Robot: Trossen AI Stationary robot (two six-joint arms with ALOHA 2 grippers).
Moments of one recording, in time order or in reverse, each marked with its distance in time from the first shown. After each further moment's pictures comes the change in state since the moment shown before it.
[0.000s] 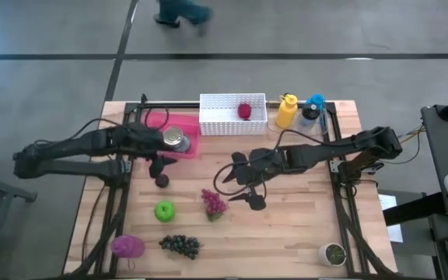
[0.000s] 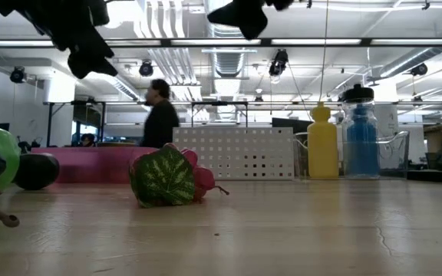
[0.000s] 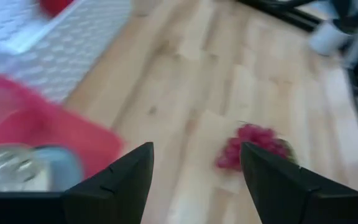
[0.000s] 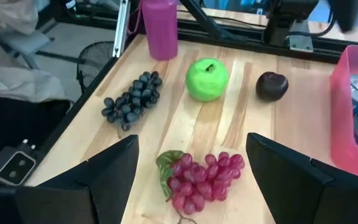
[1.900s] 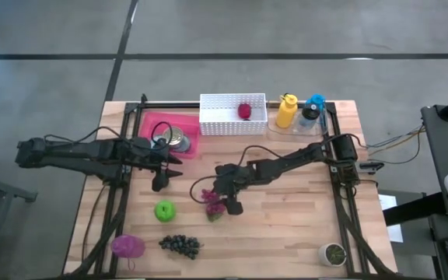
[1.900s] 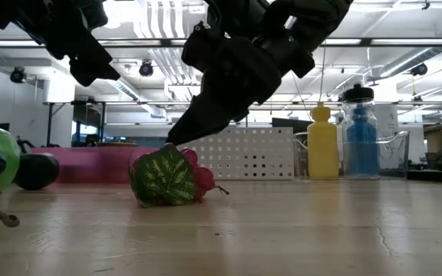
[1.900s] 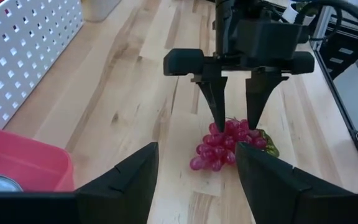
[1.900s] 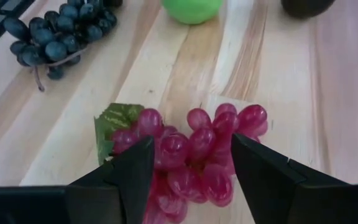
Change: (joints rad) left arm -0.194 0.008 -0.138 0.219 -0.062 -0.001; right arm -0.045 0.432 0.013 0.251 -0.019 -0.009
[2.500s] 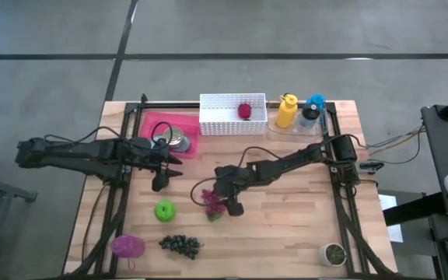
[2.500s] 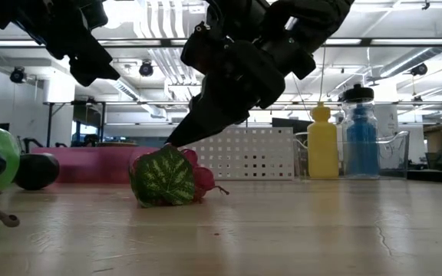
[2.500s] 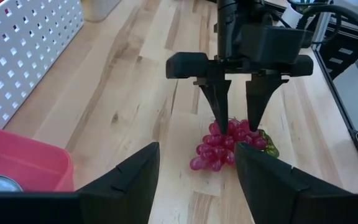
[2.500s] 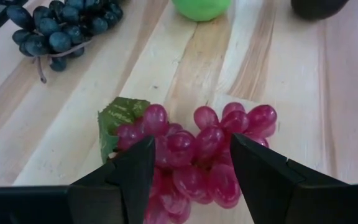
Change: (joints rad) left arm 0.000 0.000 0.000 0.000 0.000 -0.001; right arm 0.007 0.008 -0.002 0.006 0.000 -0.038
